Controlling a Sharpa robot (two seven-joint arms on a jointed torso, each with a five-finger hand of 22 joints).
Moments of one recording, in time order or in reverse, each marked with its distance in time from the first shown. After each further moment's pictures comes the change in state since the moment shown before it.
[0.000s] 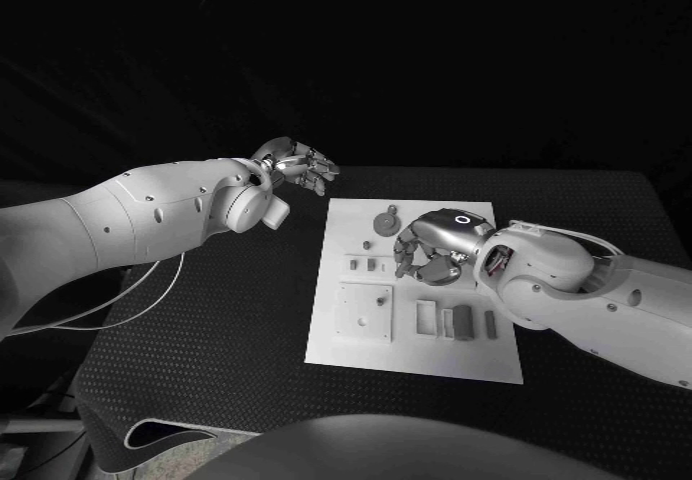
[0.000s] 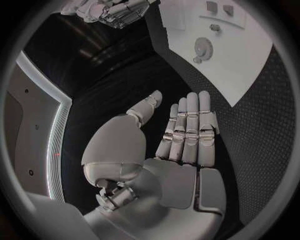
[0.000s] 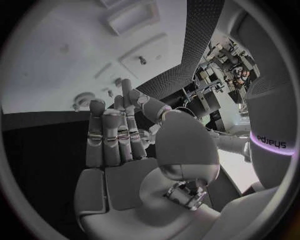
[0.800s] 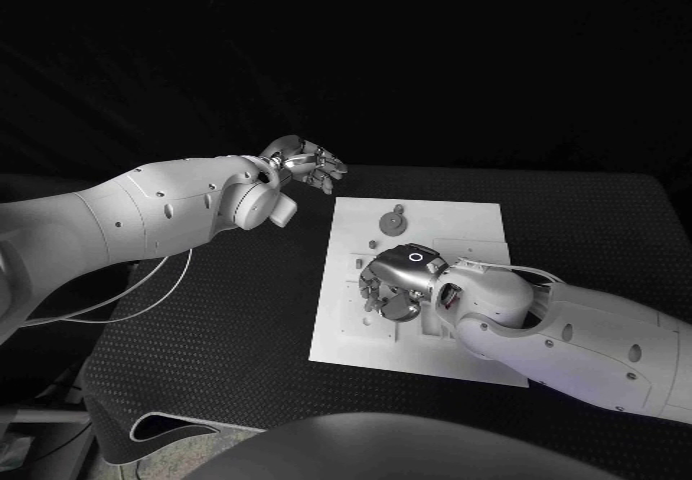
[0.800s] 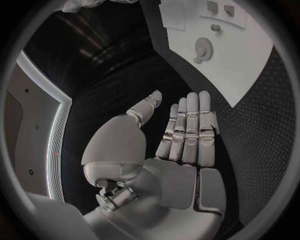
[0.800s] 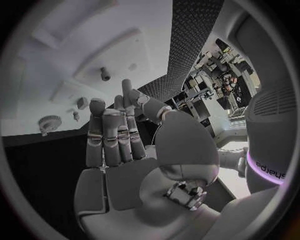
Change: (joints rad) left arm 0.000 0.004 0.000 -0.001 0.002 0.000 0.001; left_hand 0.000 0.000 -0.003 0.003 0.000 0.000 0.000 0.000 0.000 -0.003 -0.003 0.000 -0.001 0.000 0.000 0.000 0.002 -0.008 0.000 0.000 0.000 0.000; right arm -0.073 0.133 -0.042 -0.040 -0.093 0.010 -0.018; right_hand 0.000 0.000 0.000 0.000 0.002 -0.004 0.000 0.002 0.005 0.000 -0.004 0.000 0.000 0.000 0.004 0.000 0.000 -0.001 0.003 0.000 0.000 0.000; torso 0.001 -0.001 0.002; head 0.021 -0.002
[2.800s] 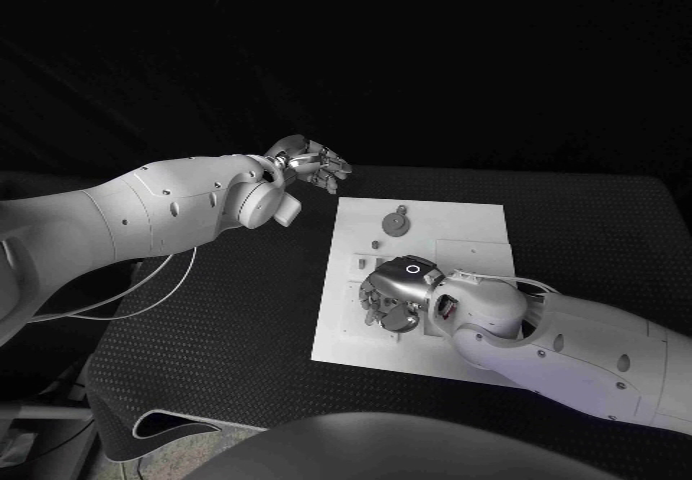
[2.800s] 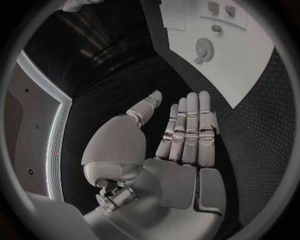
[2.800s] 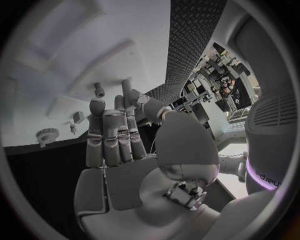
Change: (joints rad) left arm 0.000 0.004 0.000 -0.003 0.001 0.005 -0.001; left_hand 0.000 0.000 0.000 0.000 0.000 -0.003 -0.003 0.000 -0.001 0.000 0.000 0.000 -0.001 0.000 0.000 -0.007 0.004 0.009 -0.002 0.002 -0.004 0.001; right arm -0.019 0.024 -0.027 -0.029 -0.014 0.008 0.002; right_hand -0.004 0.004 0.003 -0.003 0.000 0.000 0.000 -0.002 0.015 0.006 -0.003 0.009 0.000 -0.003 -0.004 0.000 -0.001 0.000 0.003 0.000 0.000 0.000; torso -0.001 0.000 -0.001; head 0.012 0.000
